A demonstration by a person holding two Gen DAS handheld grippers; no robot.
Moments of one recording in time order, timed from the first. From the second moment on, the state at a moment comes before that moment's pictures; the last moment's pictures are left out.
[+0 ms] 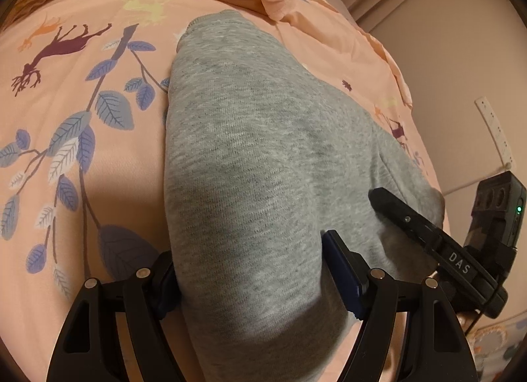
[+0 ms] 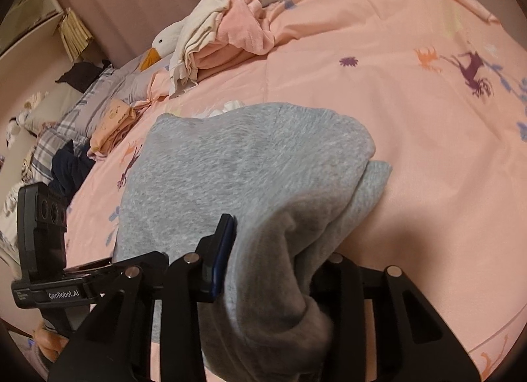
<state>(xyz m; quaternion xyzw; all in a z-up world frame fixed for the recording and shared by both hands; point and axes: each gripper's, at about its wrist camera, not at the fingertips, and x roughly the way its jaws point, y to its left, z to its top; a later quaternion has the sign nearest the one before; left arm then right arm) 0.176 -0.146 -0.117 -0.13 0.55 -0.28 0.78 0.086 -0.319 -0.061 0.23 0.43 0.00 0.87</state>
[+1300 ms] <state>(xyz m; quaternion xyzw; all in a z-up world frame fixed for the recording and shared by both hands) 0.149 -0.126 -0.086 -0.14 0.51 -0.29 0.80 0.054 -0.238 -0.001 0.08 0.31 0.05 0.94</state>
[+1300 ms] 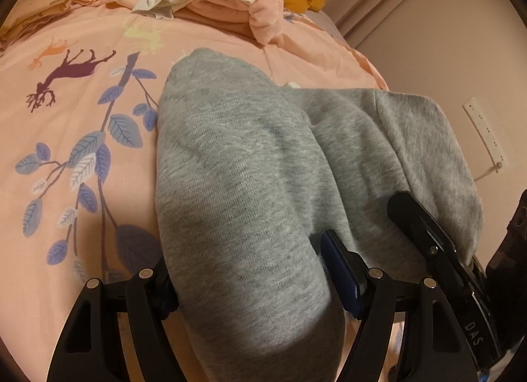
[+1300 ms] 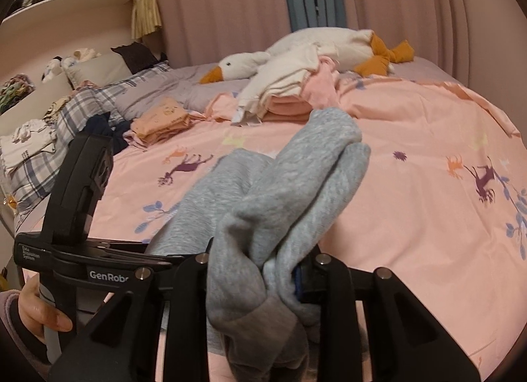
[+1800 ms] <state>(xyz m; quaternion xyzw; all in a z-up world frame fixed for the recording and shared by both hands) 0.132 -0.084 -0.063 -0.14 0.49 -0.27 0.82 0.061 -0.208 0.012 0.06 0.28 0.10 0.95</state>
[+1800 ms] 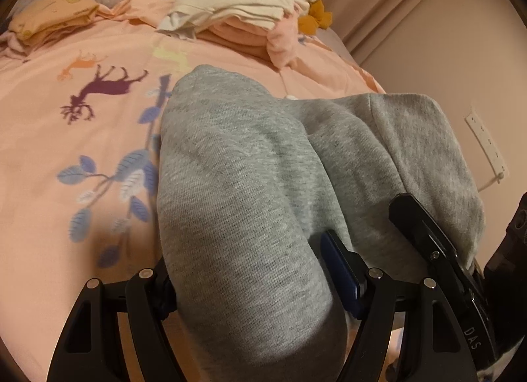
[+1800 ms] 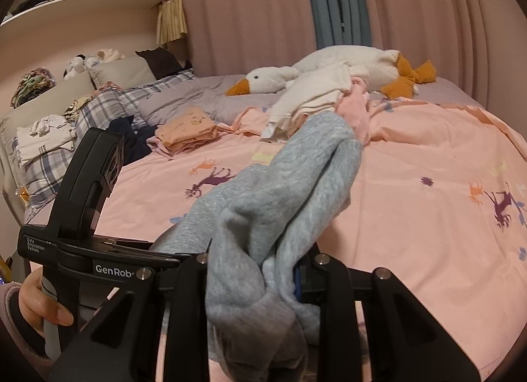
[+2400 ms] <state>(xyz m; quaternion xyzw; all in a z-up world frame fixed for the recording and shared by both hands) 0.125 -0.008 -0.040 -0.16 0.45 -0.23 0.85 0.094 -0.159 0.023 0.07 0.26 0.18 0.95</state>
